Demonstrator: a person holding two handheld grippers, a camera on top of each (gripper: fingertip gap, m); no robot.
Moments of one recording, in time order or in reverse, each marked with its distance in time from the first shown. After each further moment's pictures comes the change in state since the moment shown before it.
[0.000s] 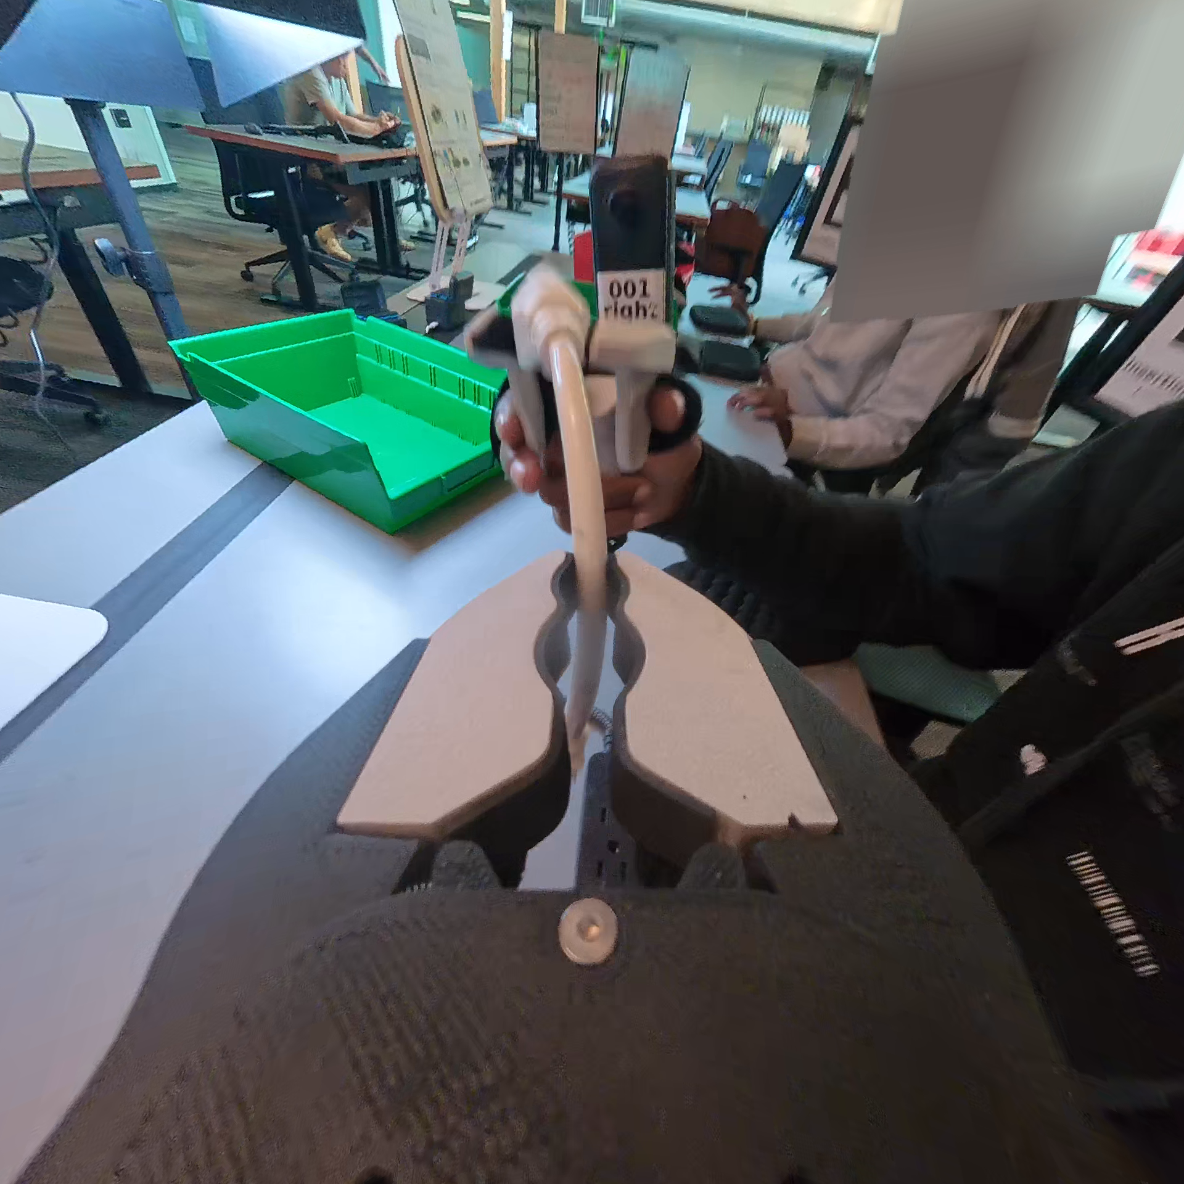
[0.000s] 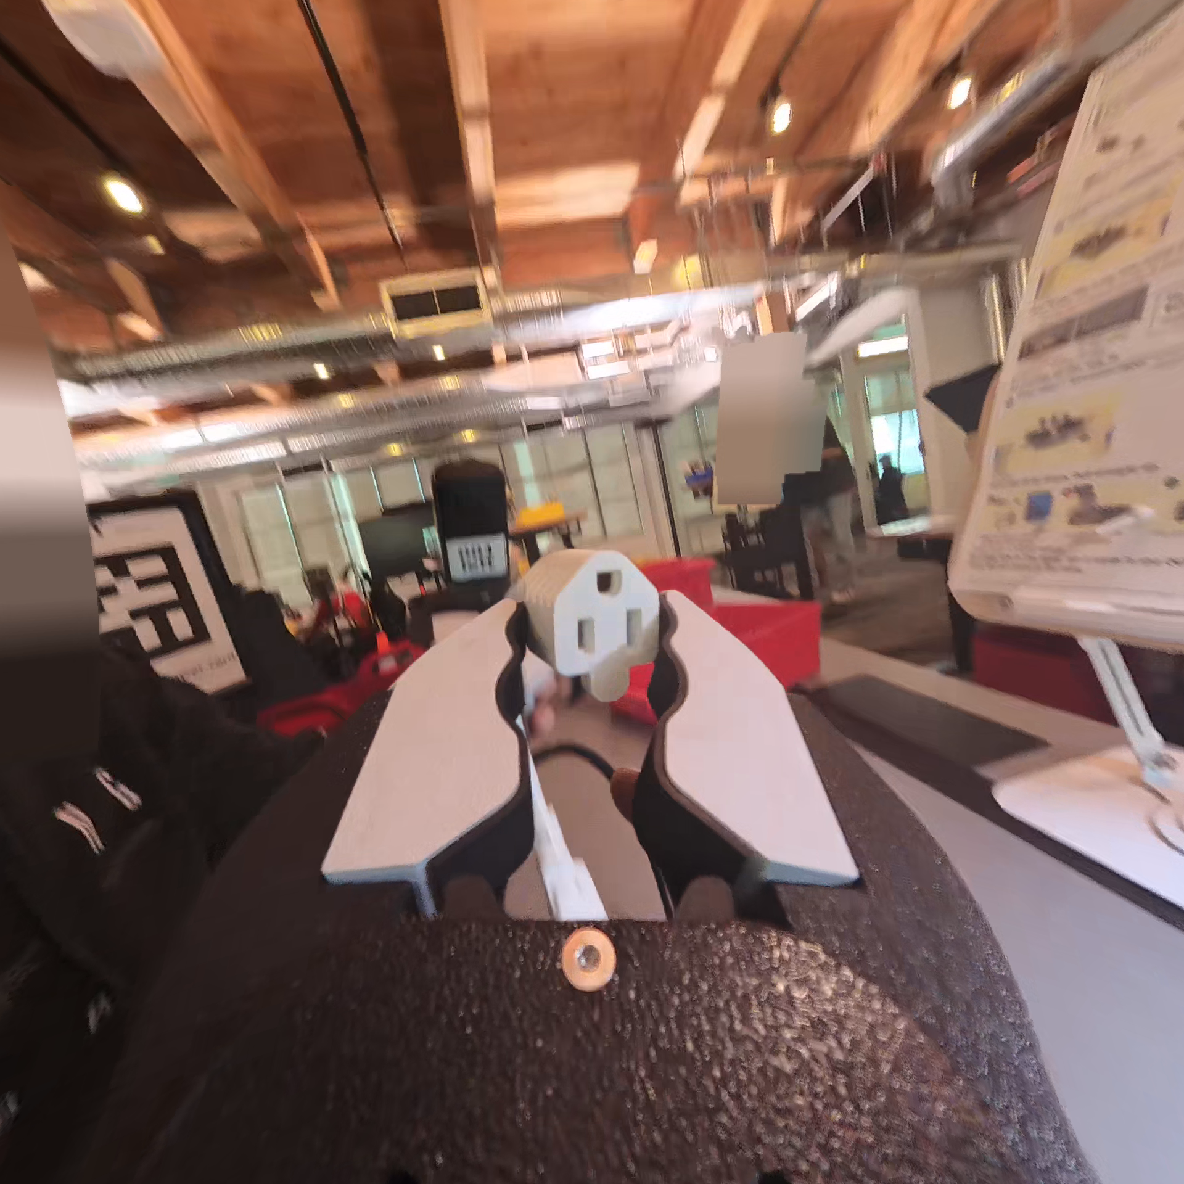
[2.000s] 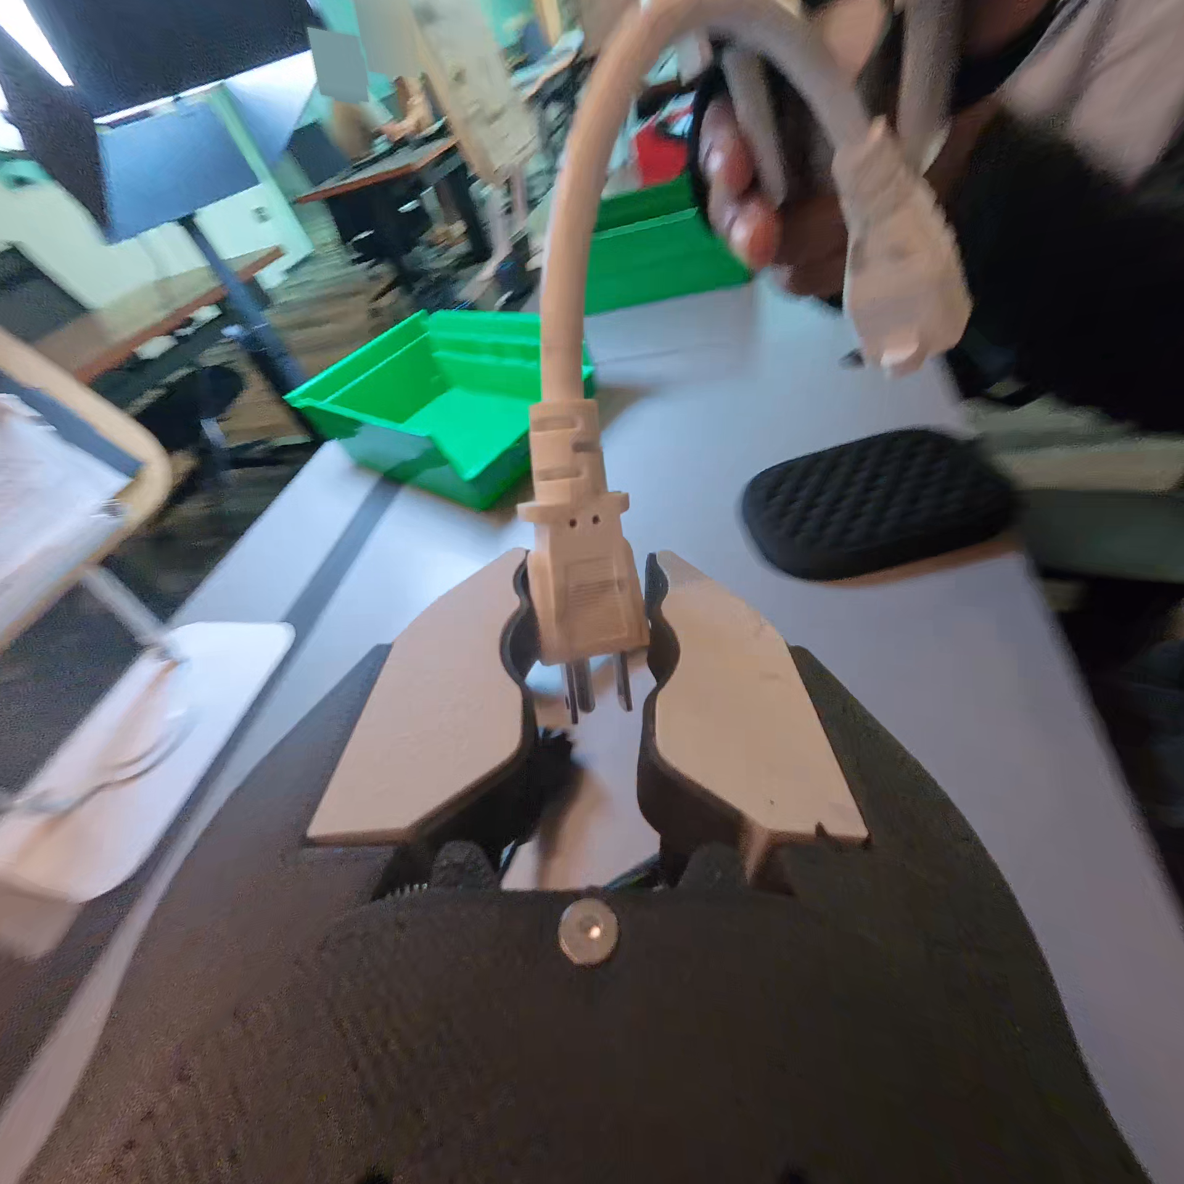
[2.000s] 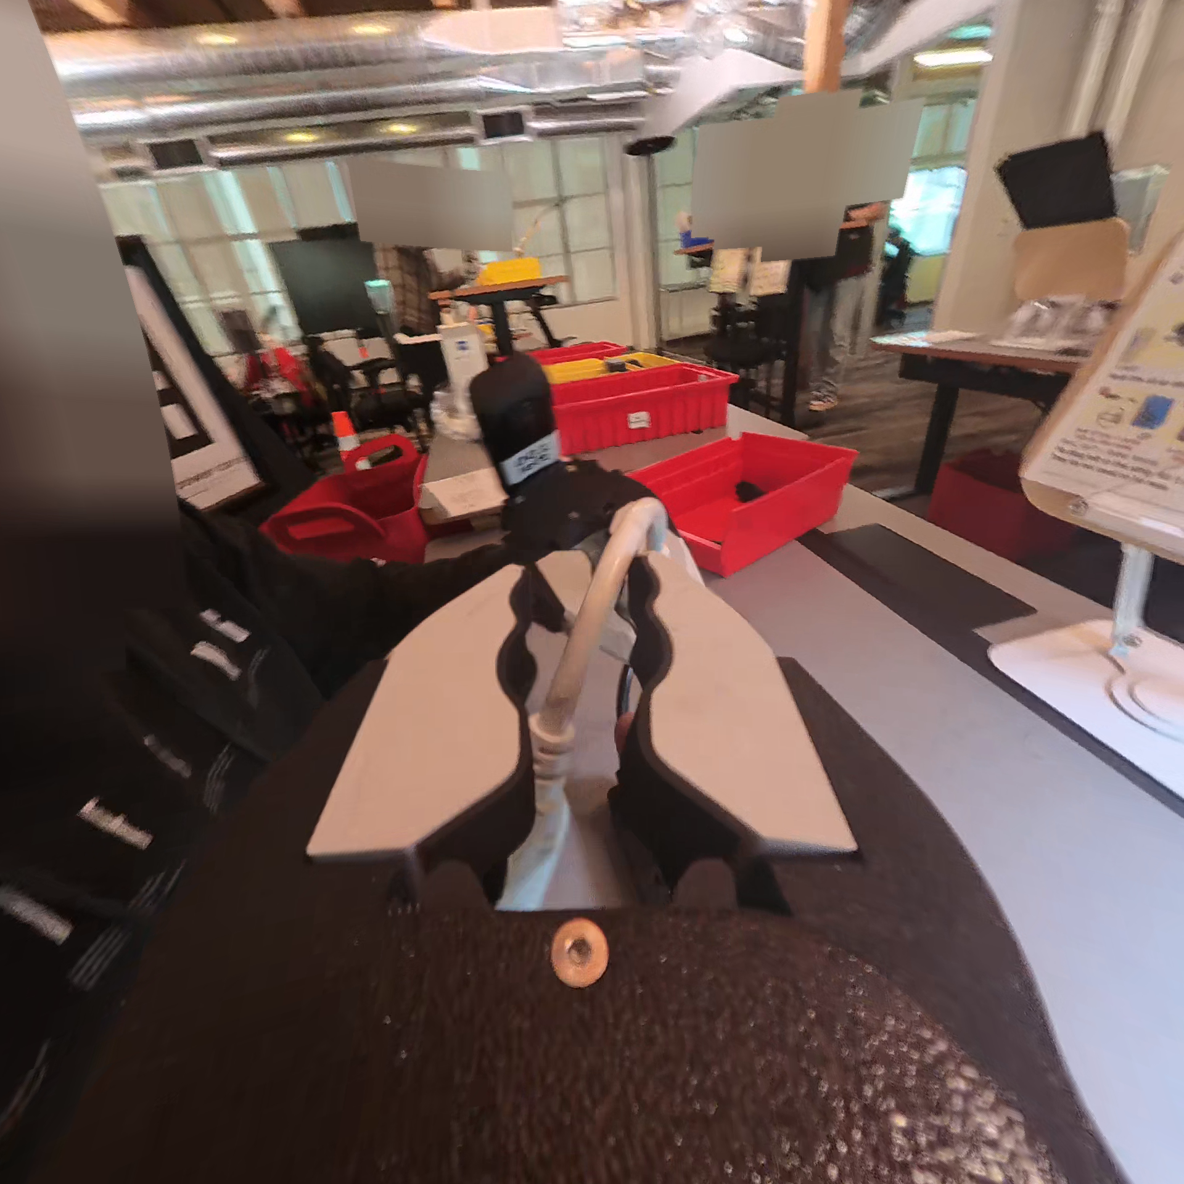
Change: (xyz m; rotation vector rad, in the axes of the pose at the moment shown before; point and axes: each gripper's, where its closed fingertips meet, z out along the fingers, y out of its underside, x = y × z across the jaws) left arm 0.018 0.024 -0.006 -0.105 -0.154 0.341; right arm -0.106 0.003 -0.002 -0.417 0.036 -0.111
